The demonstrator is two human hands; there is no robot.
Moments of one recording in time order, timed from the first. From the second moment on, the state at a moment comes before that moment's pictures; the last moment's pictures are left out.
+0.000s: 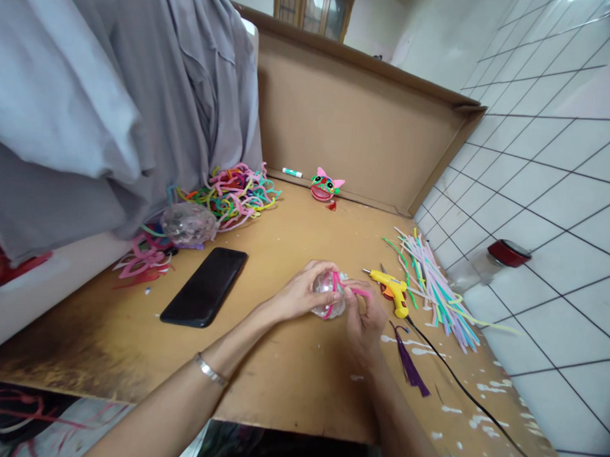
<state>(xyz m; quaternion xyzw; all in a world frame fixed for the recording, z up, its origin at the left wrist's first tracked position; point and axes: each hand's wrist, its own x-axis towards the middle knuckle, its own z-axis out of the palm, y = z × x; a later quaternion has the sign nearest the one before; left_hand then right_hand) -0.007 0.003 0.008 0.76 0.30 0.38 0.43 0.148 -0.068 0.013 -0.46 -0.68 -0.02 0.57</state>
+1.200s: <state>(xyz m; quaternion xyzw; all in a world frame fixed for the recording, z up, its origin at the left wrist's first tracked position) -0.003 0.000 0.007 0.77 0.32 0.37 0.40 0.149 -0.064 0.013 -0.48 -0.68 0.00 0.56</state>
